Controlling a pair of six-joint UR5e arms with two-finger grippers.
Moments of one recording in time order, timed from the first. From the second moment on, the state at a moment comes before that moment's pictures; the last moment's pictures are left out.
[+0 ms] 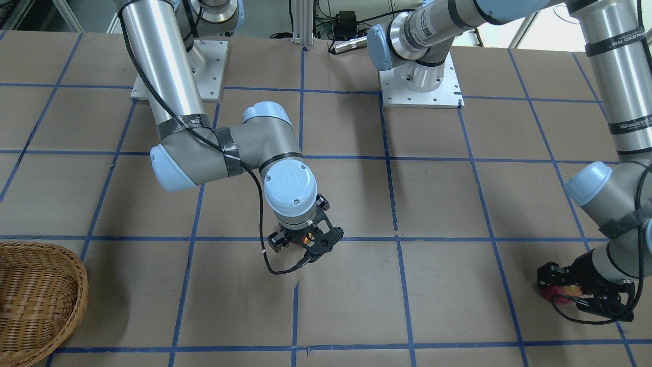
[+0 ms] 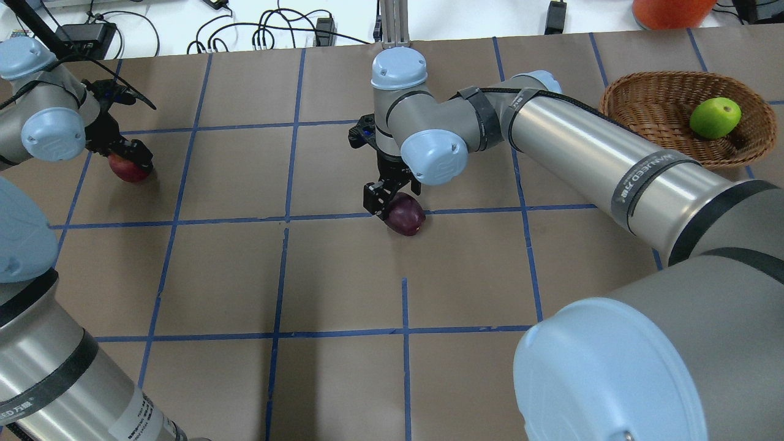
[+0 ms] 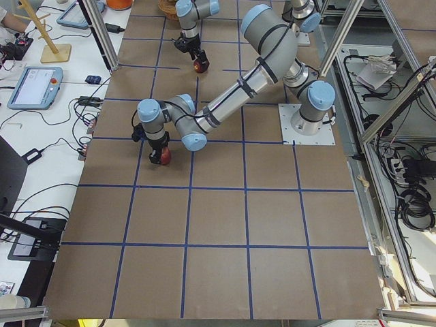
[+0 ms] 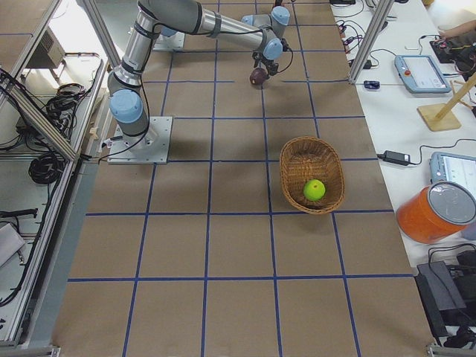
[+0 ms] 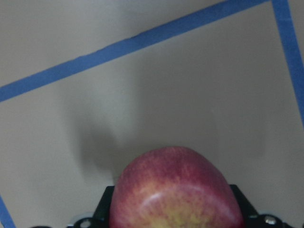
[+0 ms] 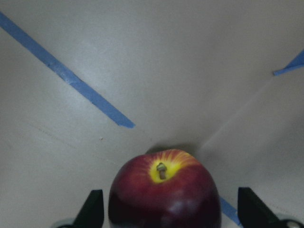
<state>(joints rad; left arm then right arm) -1.11 -2.22 -1.47 -1.02 1.60 0.70 1.93 -0.95 1.48 -1.96 -1.47 -0.36</state>
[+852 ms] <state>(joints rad) -1.39 -1.90 -1.77 -1.13 1.56 -0.03 1.79 -1.03 1.45 -1.98 -1.56 -0.38</state>
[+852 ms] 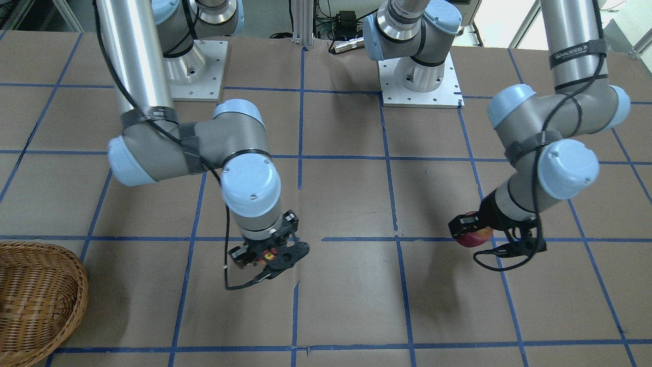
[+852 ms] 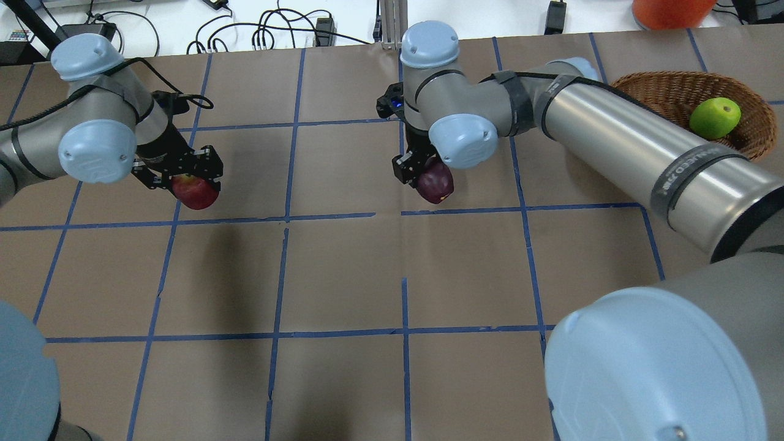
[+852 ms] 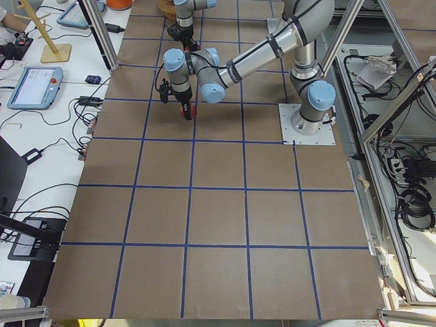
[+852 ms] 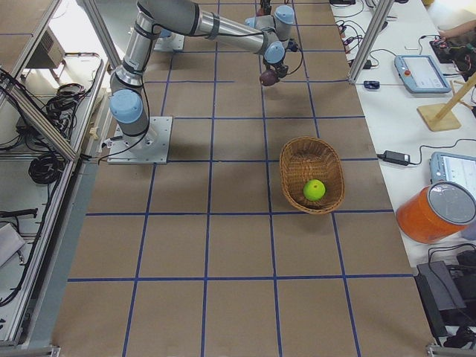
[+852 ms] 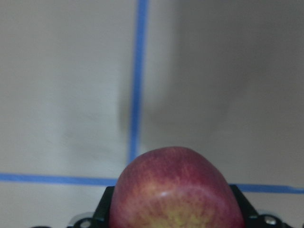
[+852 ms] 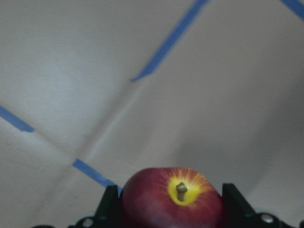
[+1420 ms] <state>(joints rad) -1.85 -1.96 -1.80 -0.89 1.53 -0.77 1.36 -1.05 1.26 -1.78 -1.64 -0.44</state>
